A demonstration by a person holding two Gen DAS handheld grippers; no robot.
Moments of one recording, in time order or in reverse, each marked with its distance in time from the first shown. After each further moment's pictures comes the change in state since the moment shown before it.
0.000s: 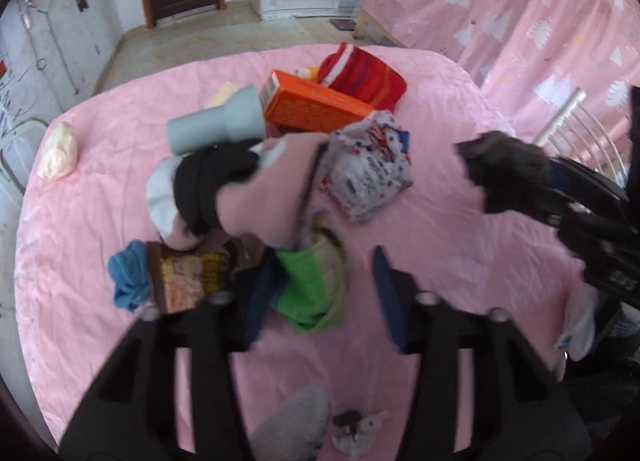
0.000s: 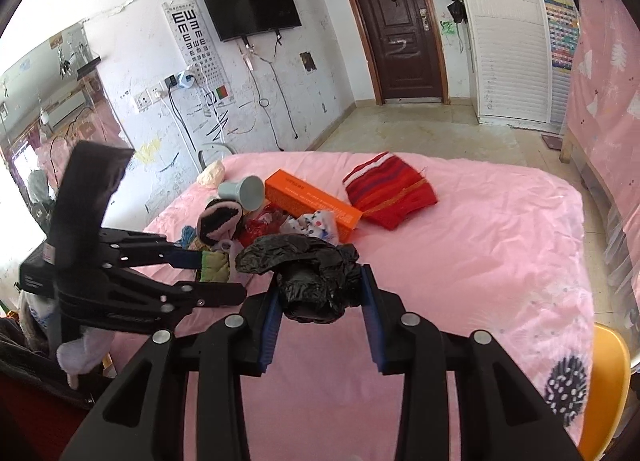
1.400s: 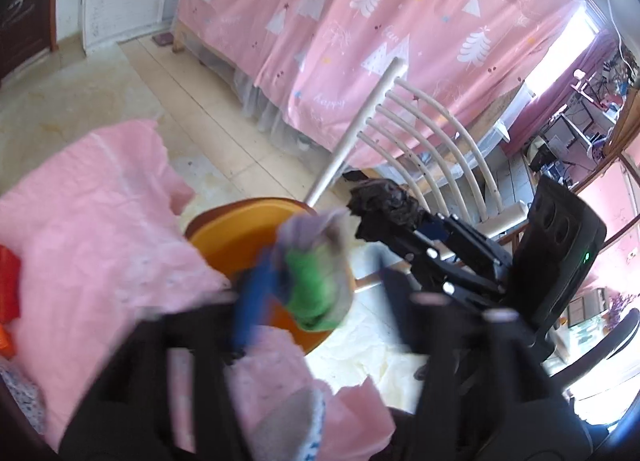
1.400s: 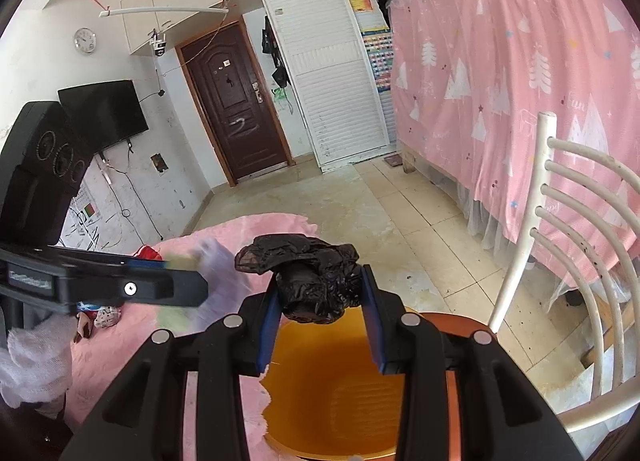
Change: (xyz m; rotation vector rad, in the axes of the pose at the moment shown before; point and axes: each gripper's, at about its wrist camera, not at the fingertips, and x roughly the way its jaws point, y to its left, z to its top) left arm 0.037 -0.293 0.093 0.286 0.032 -0.509; right arm -0.179 -0.187 -0.093 0.334 -0.291 -0.432
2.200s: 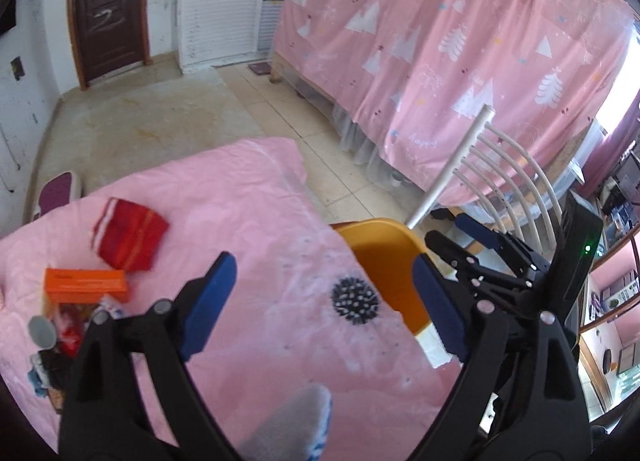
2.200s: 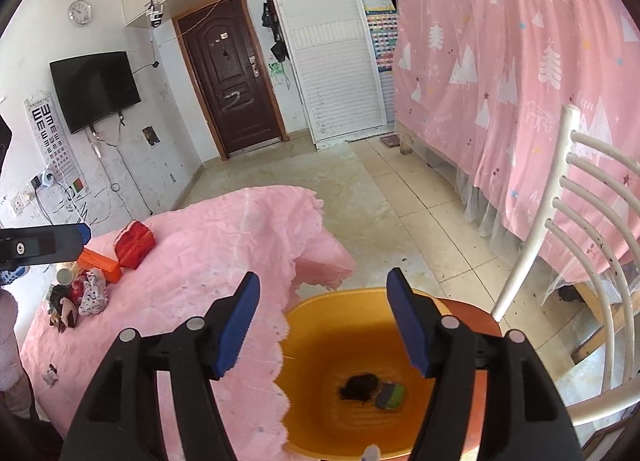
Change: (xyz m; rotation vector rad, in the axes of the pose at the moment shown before) left arm -0.101 0.053 -0.043 -0.089 -0.156 0.342; right arm 0.035 0.055 0.004 -0.067 0.081 -0.043
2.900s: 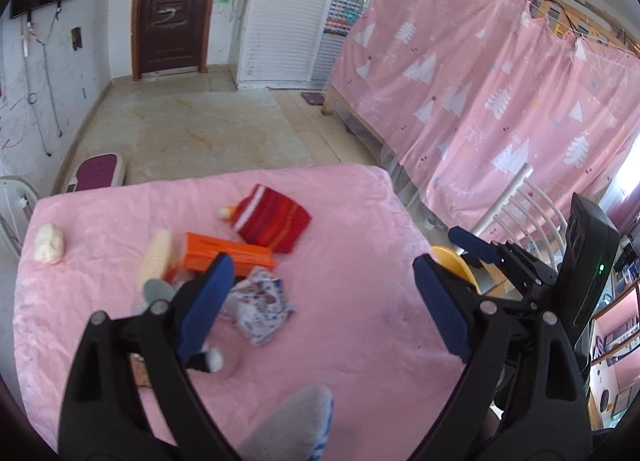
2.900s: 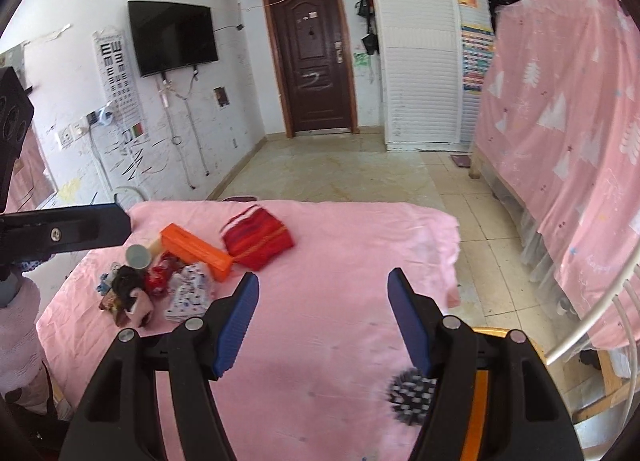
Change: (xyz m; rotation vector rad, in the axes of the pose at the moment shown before) left arm -0.086 0.115 -0.037 -0.158 -0.135 0.092; right arm 0.031 0.173 0.016 -0.244 0.057 0.167
